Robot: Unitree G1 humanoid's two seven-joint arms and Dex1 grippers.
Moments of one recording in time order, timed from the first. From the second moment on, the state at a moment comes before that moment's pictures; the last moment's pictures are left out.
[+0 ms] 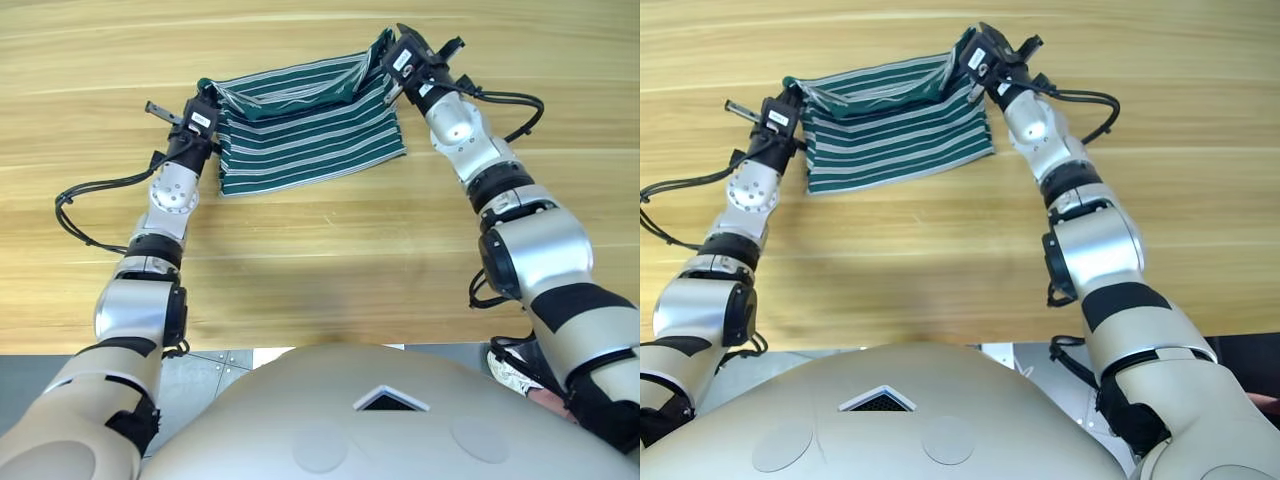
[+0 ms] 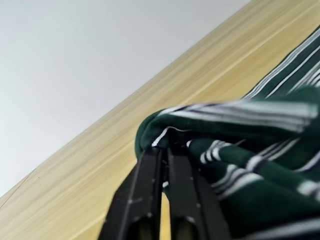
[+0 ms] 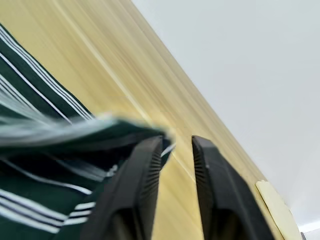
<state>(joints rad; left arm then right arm) -0.48 0.39 -0.07 1.11 0.27 -0.70 0.00 -0.83 -0.20 0.27 1.26 -0.43 -0.50 -0.05</state>
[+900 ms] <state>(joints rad) -0.34 0.49 0.09 1.13 0.17 -0.66 0.20 -0.69 -0.11 0.75 1.02 -0.74 -0.71 0.01</state>
